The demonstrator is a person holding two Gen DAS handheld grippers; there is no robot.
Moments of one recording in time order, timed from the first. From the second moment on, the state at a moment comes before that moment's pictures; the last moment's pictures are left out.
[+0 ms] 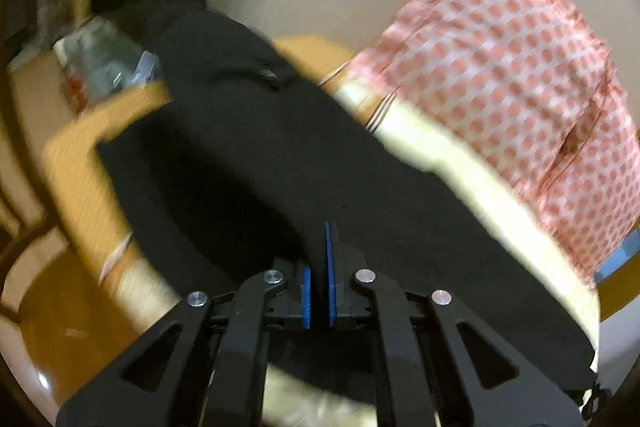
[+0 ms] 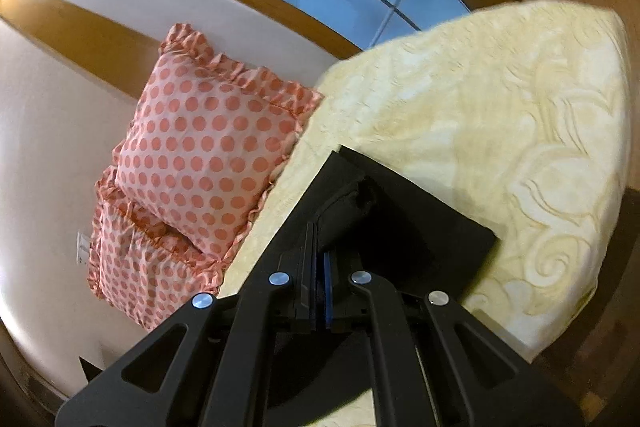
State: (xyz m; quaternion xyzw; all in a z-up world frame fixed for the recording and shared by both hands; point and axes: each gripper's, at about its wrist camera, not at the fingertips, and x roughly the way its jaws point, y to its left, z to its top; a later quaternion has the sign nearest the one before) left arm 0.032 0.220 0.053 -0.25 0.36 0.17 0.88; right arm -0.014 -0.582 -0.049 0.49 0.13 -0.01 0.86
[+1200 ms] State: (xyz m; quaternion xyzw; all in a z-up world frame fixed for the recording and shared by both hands) left arm -0.030 0.228 0.073 -0.16 0.27 0.20 0.93; right arm -0.067 -0.581 -0.035 0.40 0.15 -0.15 0.89
